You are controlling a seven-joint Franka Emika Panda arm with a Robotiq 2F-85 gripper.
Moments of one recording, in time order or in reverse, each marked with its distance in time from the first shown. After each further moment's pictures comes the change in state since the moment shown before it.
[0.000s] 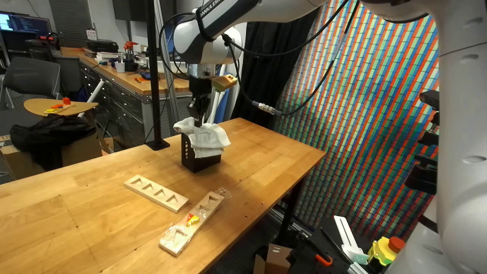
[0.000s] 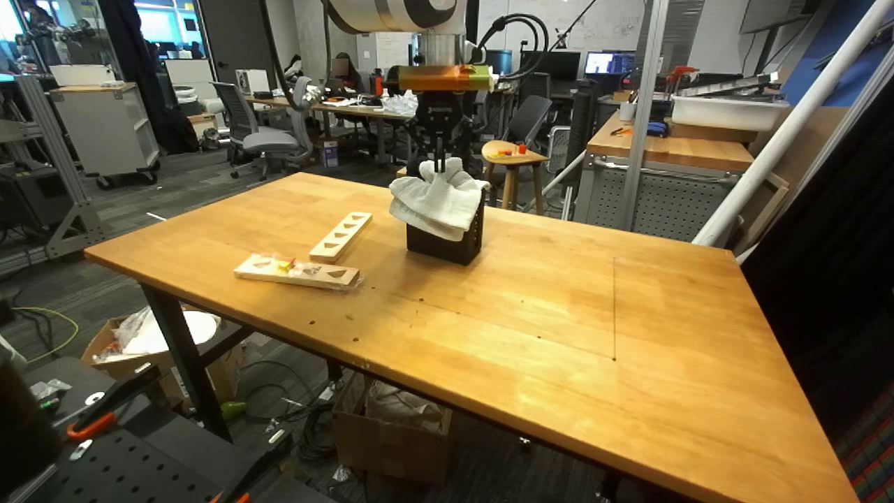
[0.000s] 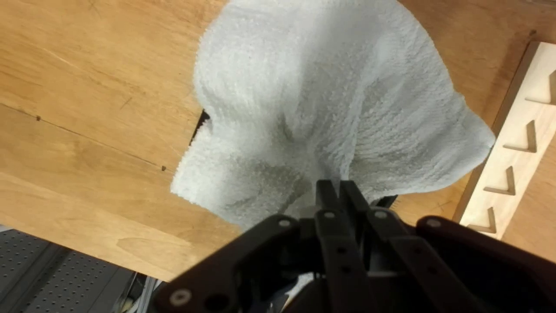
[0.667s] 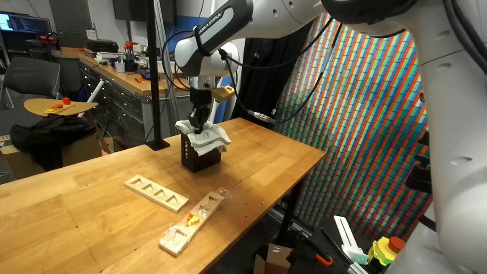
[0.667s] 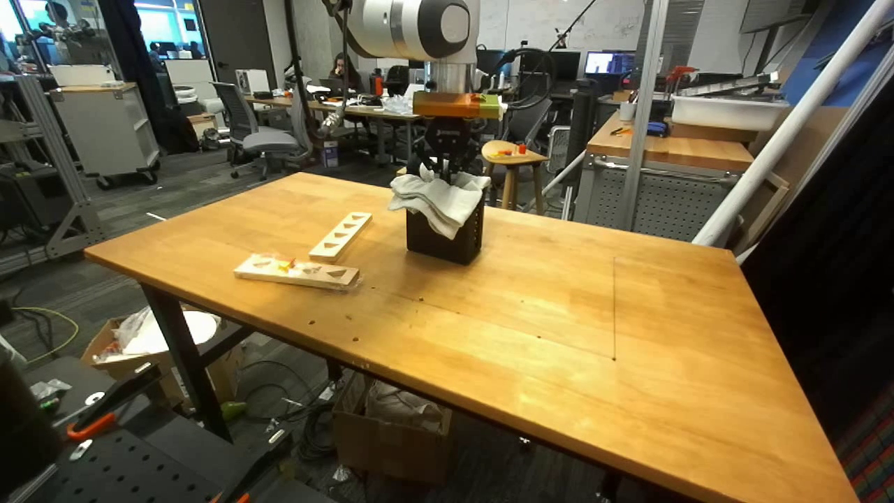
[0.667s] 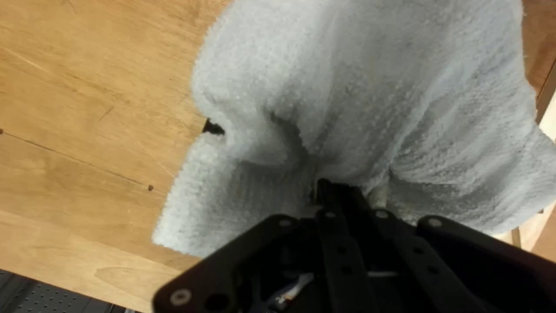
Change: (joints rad) arm -0.024 0.100 0.007 0.059 0.025 0.000 -0.040
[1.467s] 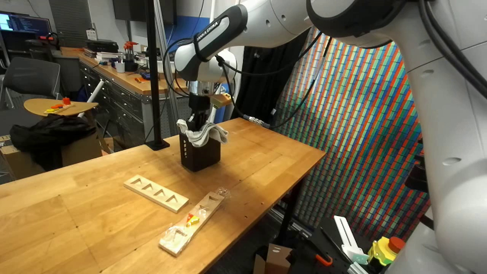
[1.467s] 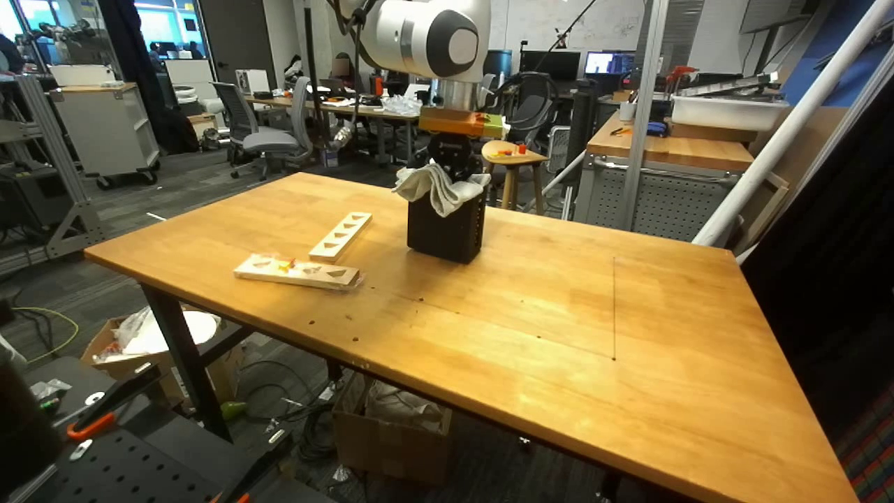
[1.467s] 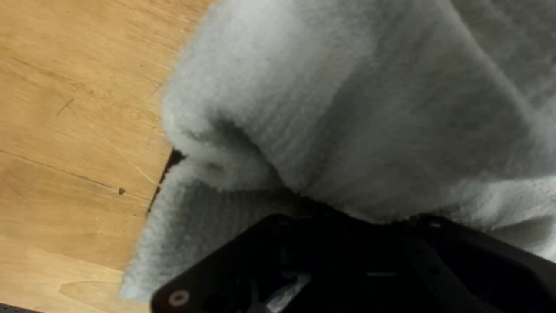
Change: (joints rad) arm -0.028 0.074 0.022 0.061 0.066 -0.015 -0.052
